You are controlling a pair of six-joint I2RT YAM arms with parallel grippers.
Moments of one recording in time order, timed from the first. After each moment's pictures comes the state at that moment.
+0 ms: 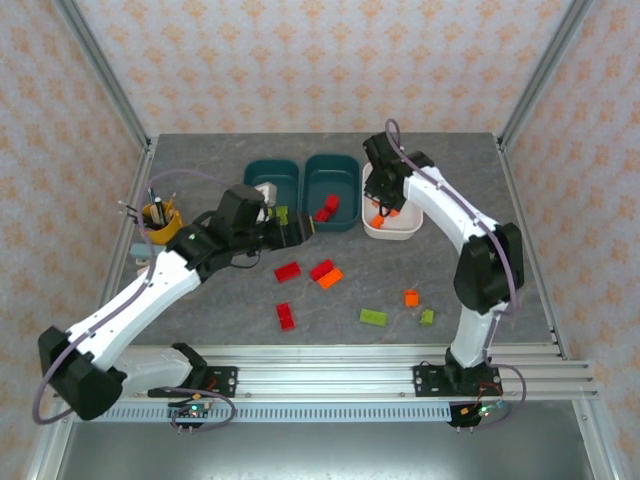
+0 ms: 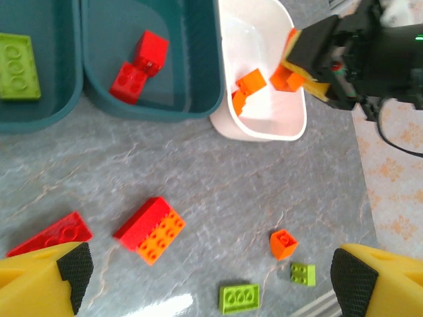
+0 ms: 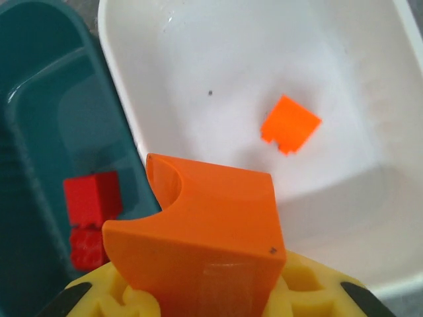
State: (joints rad) left arm -0.58 1.24 1.15 -0.60 0.10 -0.76; right arm 0.38 1.94 1.73 -0.94 0.12 0.82
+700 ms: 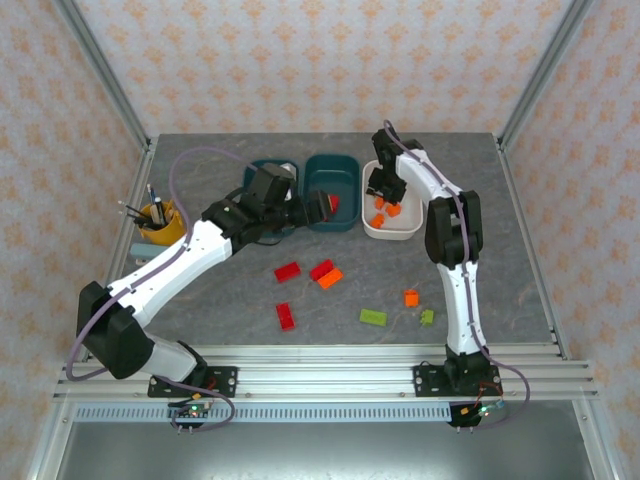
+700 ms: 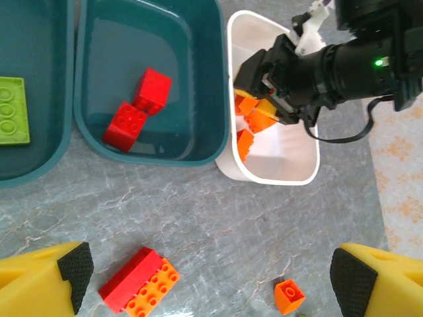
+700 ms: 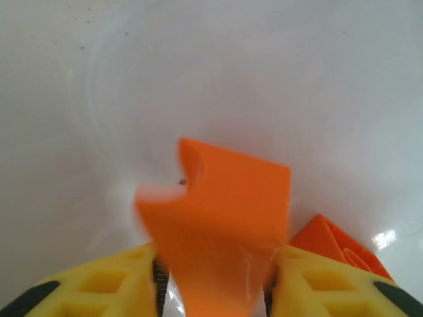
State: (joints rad) left arm -0.59 1.43 1.28 -0.58 0.01 -0.78; right arm 0.27 2.36 2.07 -1.04 -0.01 0.70
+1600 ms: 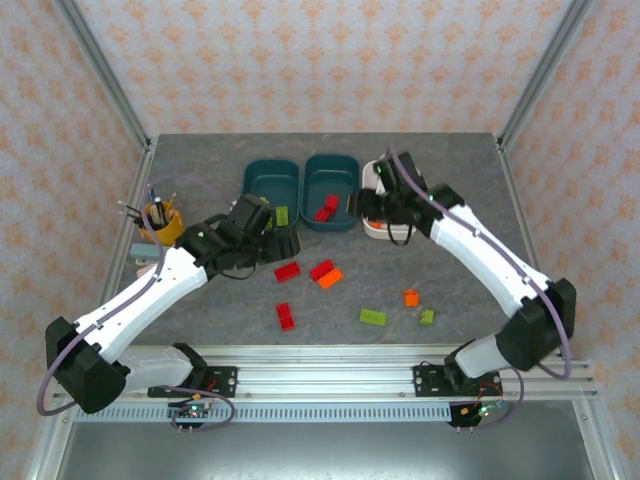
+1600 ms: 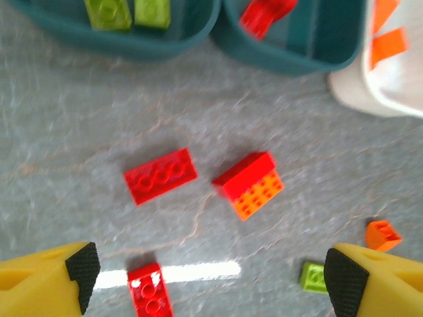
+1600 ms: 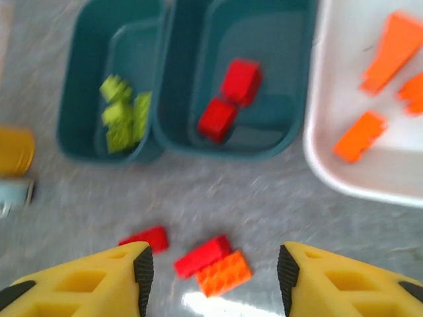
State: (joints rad) left arm -0.61 1.21 1.09 -0.88 -0.05 -0.83; right arm 0.56 1.42 1.31 -0.74 -0.10 0.56
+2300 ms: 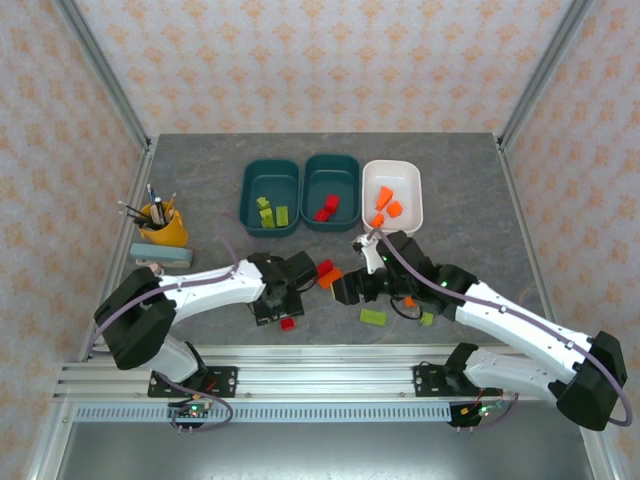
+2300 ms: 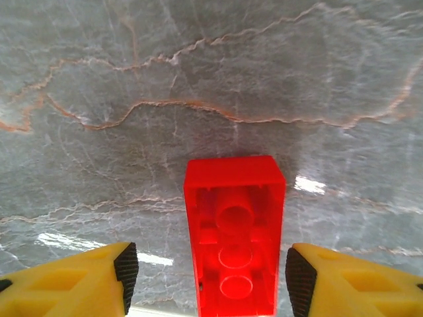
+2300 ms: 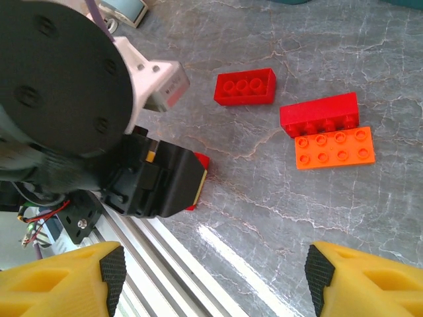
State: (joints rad) left arm -0.85 1.53 0.89 -0.90 -0.02 -1.20; right arm 0.84 1.01 0.78 -0.49 -0.26 0.47
